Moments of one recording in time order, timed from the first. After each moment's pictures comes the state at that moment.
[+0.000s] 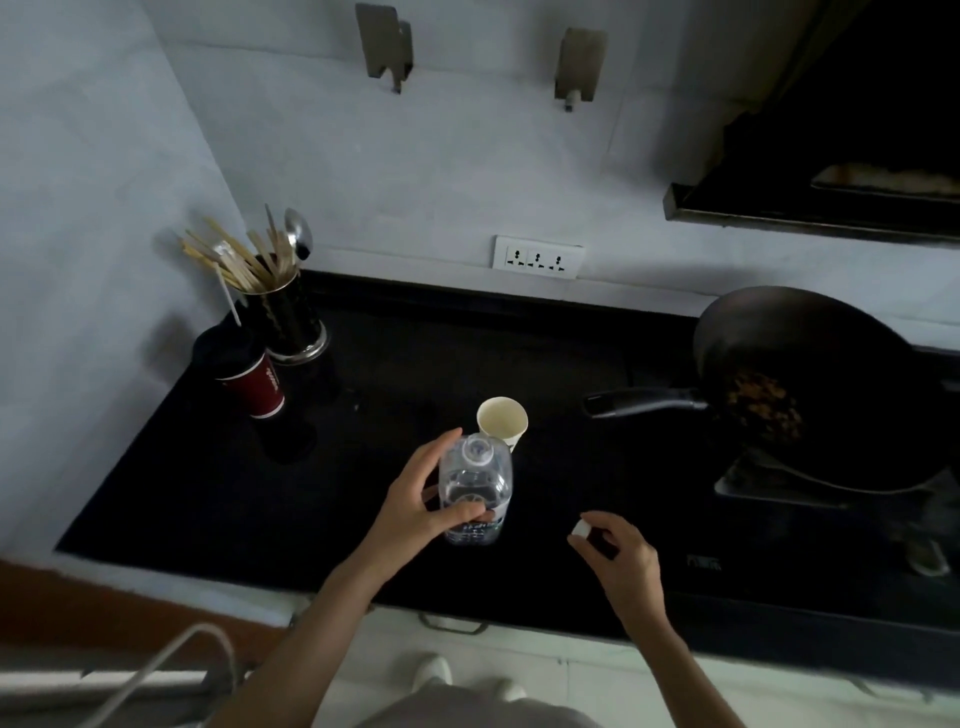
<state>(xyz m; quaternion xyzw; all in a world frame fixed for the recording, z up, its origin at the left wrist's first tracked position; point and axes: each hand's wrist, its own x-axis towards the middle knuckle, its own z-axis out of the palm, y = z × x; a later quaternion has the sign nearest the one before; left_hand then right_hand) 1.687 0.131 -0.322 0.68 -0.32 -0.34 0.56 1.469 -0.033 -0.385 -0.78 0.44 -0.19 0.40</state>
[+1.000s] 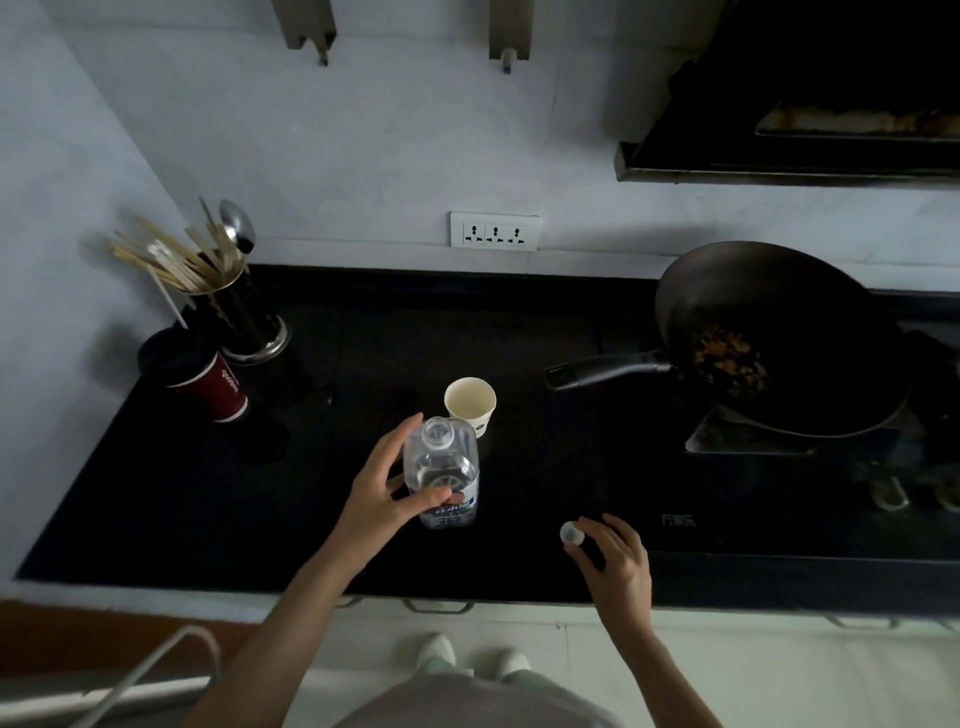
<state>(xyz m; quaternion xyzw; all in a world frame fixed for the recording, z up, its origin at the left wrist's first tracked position) 1.688 0.131 -0.325 0.69 -0.33 -0.34 0.55 1.427 -0.017 -0.441 -0.84 0.43 -0.25 0.21</state>
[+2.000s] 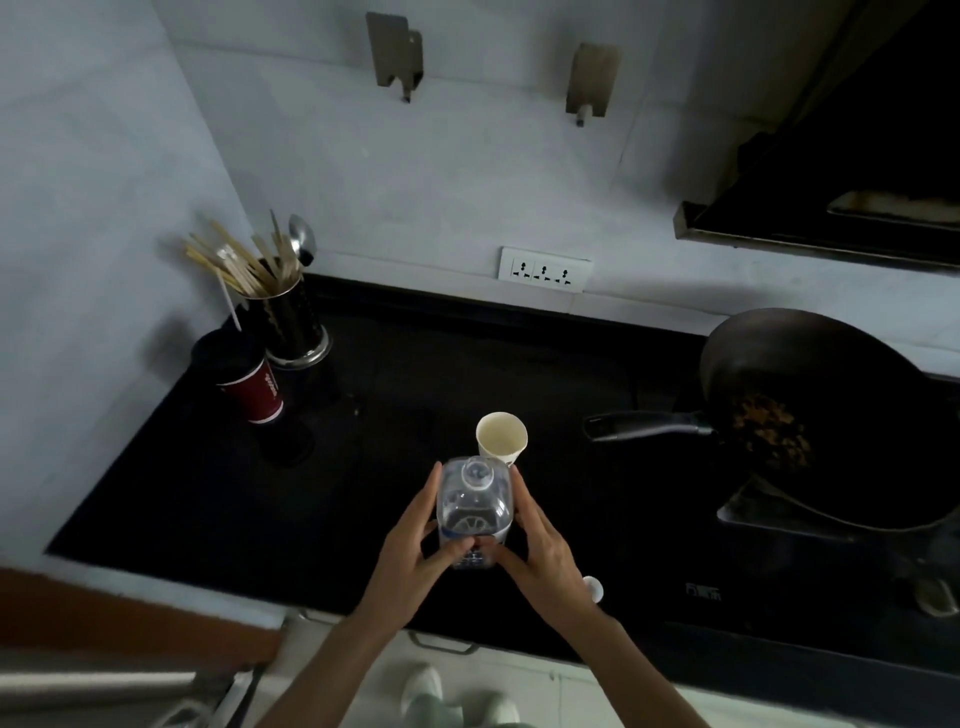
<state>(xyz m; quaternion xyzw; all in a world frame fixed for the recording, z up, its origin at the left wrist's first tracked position) 1.662 0.141 -0.342 0.71 -0.32 -0.28 0.55 1.541 0.003 -0.334 -0.85 0.20 -0.14 0.47</state>
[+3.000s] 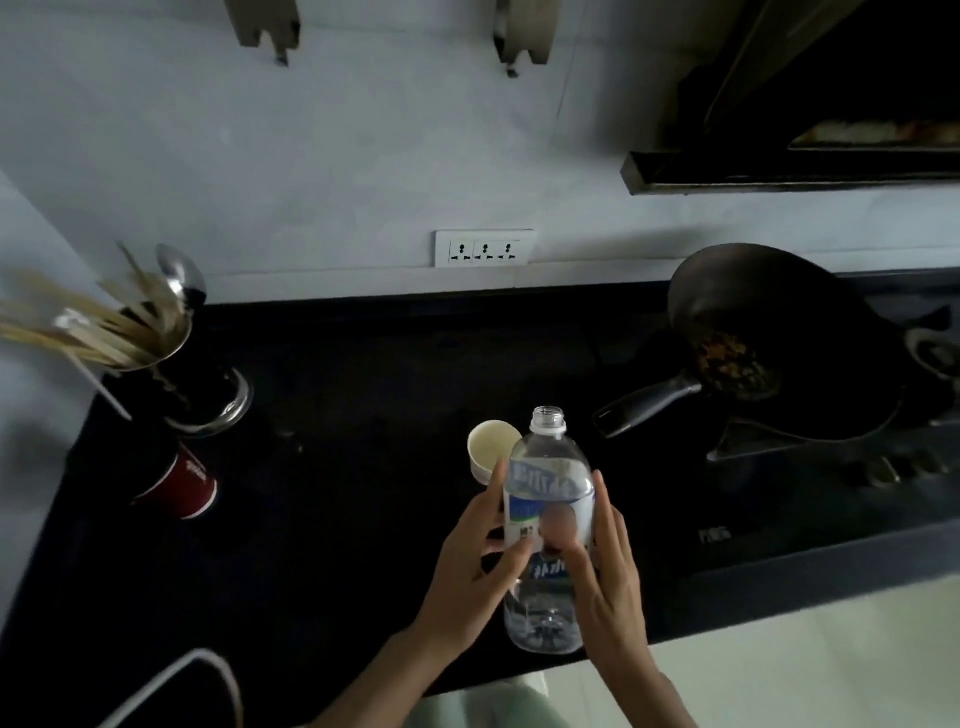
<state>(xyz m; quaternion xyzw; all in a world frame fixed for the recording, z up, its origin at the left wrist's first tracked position) 1.706 0.101 -0.316 0.59 -0.44 -0.41 0.54 1.566 0.044 -0.303 -0.69 0.47 -0.30 0.47</state>
